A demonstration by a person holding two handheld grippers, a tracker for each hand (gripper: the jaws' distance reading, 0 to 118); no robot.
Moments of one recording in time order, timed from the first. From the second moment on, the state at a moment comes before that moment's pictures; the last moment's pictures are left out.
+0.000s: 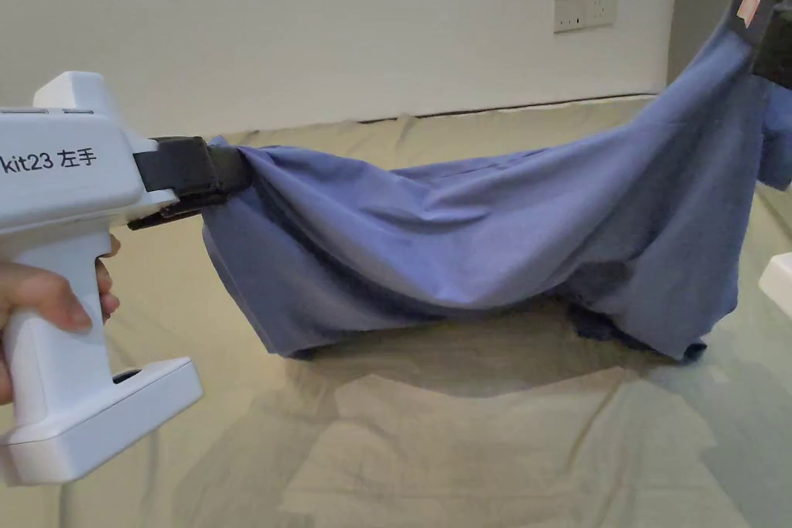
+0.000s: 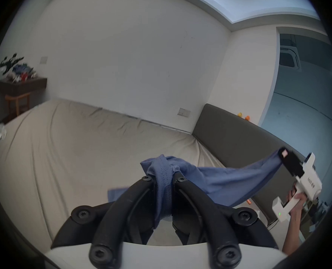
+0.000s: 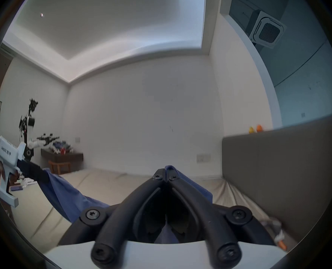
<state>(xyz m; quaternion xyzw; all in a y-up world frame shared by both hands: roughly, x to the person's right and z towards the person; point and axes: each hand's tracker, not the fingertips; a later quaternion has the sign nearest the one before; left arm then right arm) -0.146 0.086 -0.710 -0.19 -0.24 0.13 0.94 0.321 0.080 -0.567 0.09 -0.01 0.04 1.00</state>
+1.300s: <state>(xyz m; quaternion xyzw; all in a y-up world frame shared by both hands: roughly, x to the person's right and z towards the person) -0.149 -0.049 -0.516 -0.28 -0.12 0.06 0.95 0.301 -0.037 -0.423 -0.06 0.01 -0.07 1.00</state>
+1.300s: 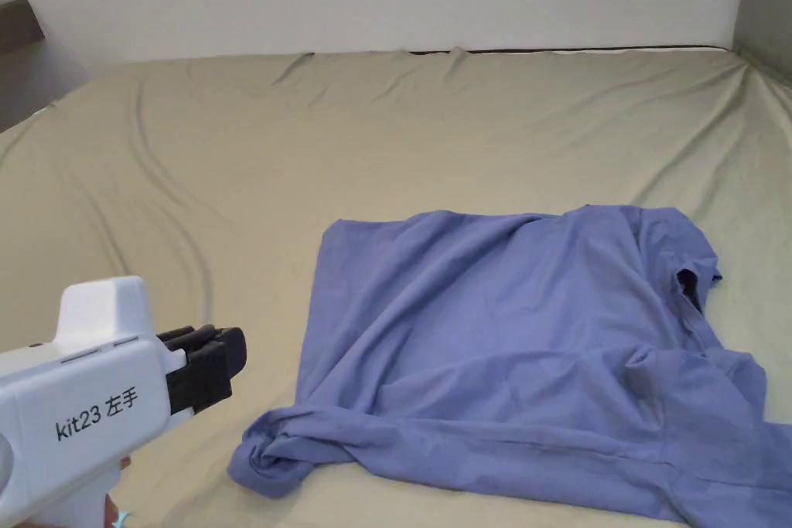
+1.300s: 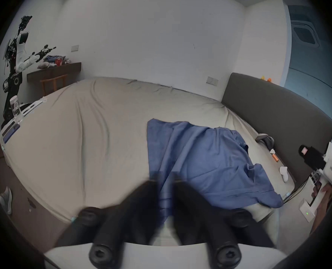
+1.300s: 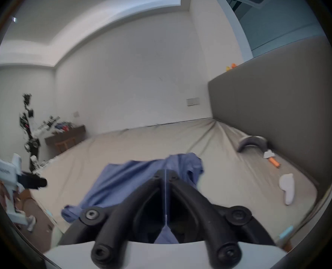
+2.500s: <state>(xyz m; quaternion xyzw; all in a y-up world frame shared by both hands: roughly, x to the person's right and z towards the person) -0.119 -0.181 -0.567 -0.45 -0.14 0.04 0.88 0.326 -0.150 -0.414 -0.35 -0.08 -0.04 0.93</state>
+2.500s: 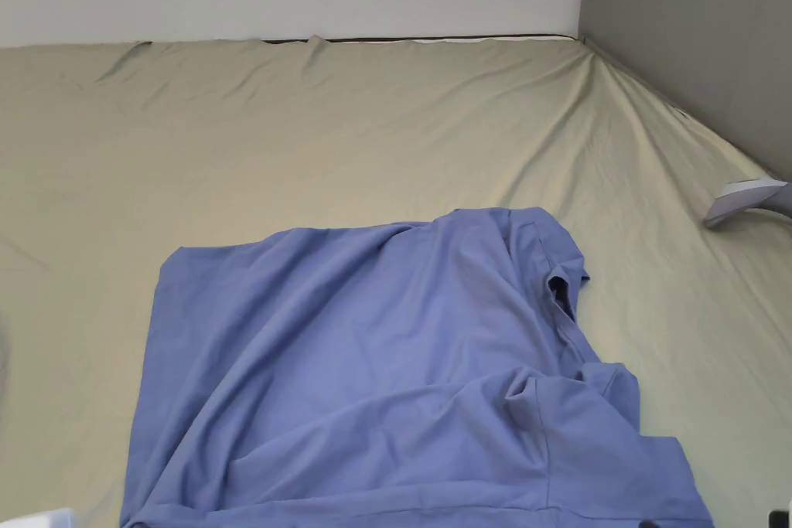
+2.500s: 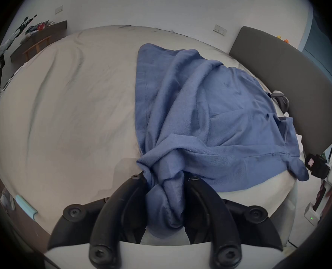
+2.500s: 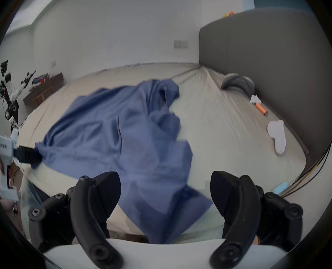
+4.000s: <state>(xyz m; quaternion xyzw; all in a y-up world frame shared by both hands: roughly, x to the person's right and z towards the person) -0.126 -0.083 -0.694 -0.37 -0.15 0.15 0.90 0.352 -0.091 -0.578 -0.18 -0.06 -0.10 0.98</state>
